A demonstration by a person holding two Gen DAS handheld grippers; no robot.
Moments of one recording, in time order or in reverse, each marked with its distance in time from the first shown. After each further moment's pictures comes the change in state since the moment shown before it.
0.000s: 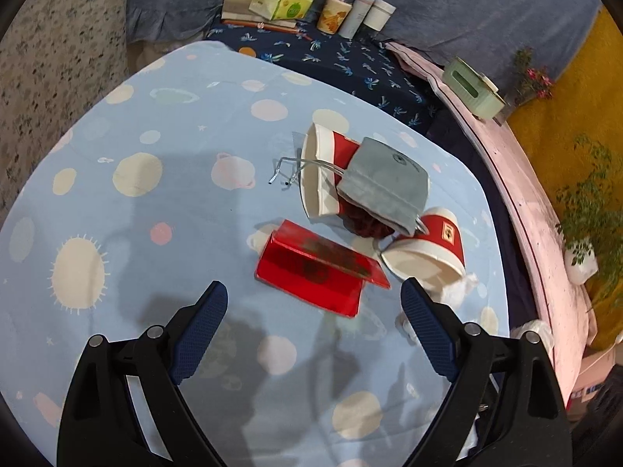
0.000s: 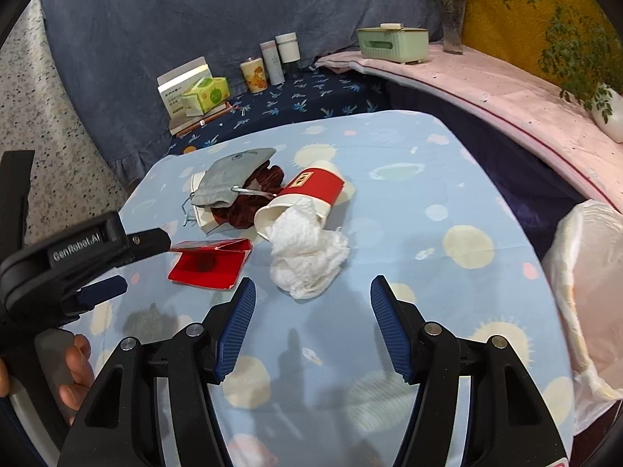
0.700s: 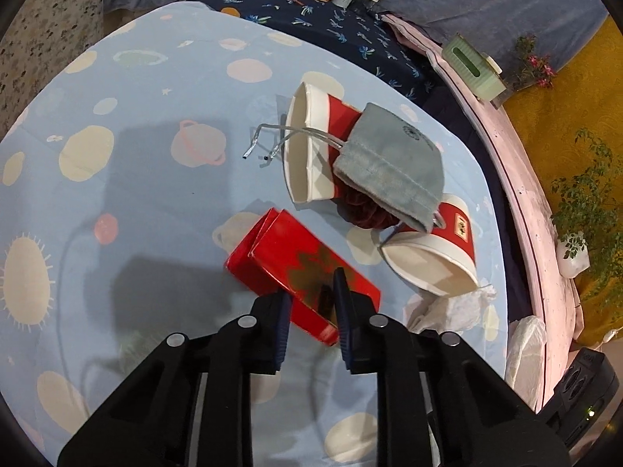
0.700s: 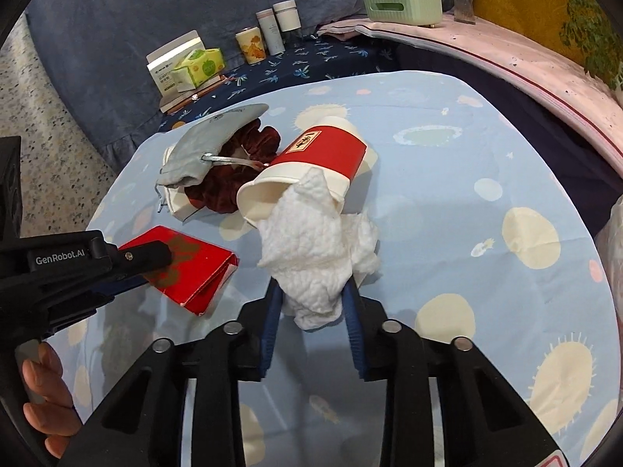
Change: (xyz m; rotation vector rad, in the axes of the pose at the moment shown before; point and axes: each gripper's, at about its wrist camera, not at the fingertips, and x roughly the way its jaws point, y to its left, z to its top) left arm 0.040 0.001 0.000 0.003 0.097 -0.067; right arm 0.058 -0.001 -0.002 0.024 0.076 0.028
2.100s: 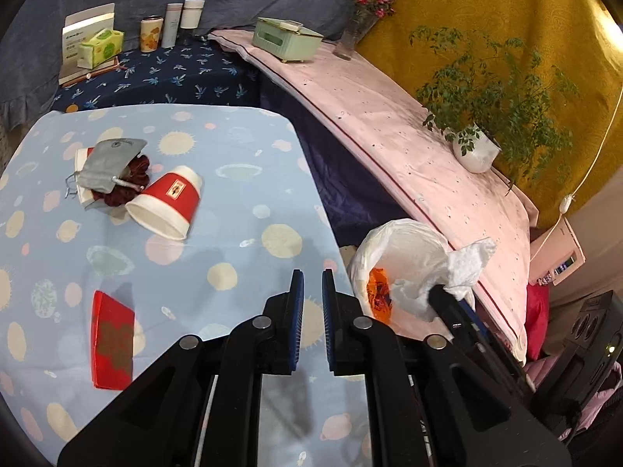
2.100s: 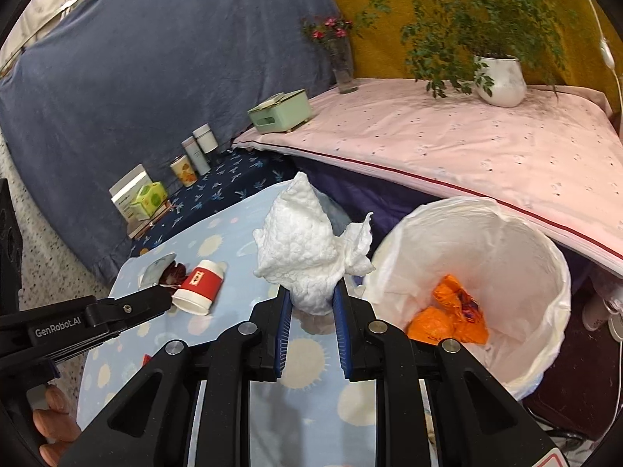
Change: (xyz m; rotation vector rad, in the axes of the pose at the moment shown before) left arm -0.086 -0.218 -0.120 0.407 -0.041 -0.165; right arm -0.210 -0.178 -0.028 0.266 -0.303 -0.095
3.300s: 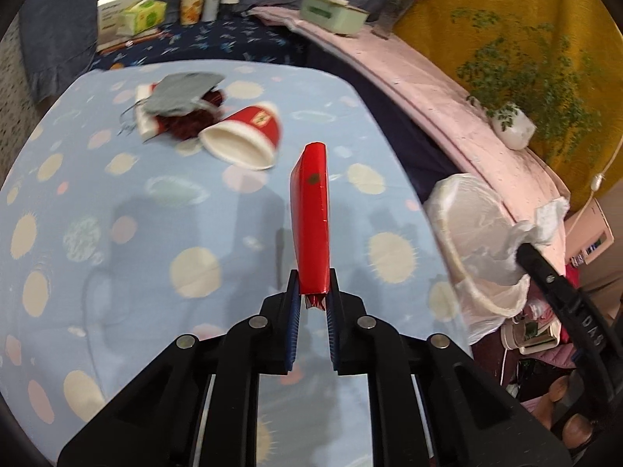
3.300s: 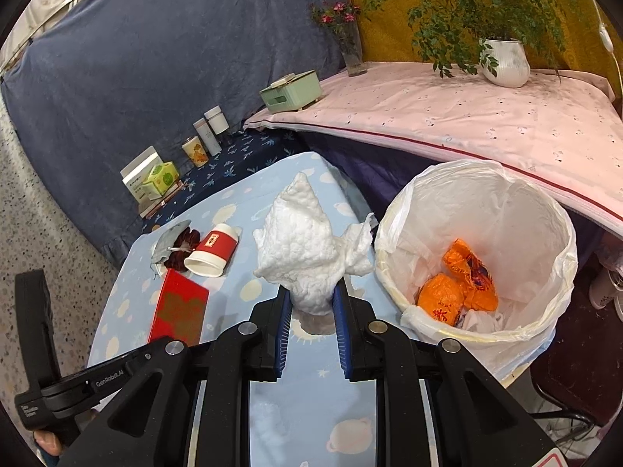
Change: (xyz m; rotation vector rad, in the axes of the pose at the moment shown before) left arm 0.003 0.061 -0.057 0.000 0.051 0.084; right arm -0.010 0.008 -0.035 -0.001 0.042 0.036
